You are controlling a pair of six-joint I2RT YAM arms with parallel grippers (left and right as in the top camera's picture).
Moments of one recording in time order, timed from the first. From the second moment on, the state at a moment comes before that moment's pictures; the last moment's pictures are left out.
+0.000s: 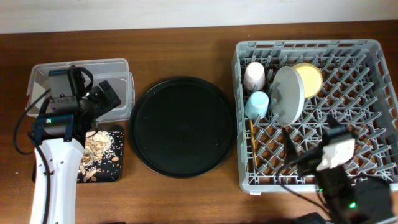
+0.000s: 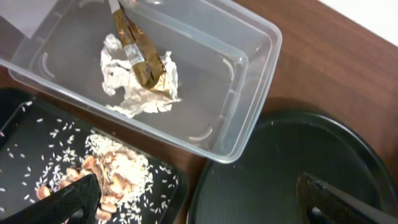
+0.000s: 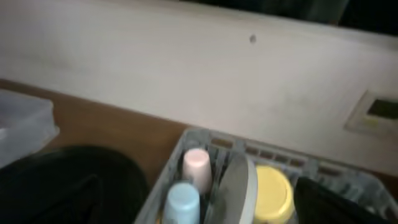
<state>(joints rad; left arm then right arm) 0.10 1.33 1.23 -0.81 -0.08 -0.39 0.23 0.31 0.67 -0.46 0.03 -0.13</state>
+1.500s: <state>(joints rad) 0.03 0.95 1.23 -0.80 -0.12 -0.39 0.20 0.01 0.01 -0.07 -0.07 -0.10</state>
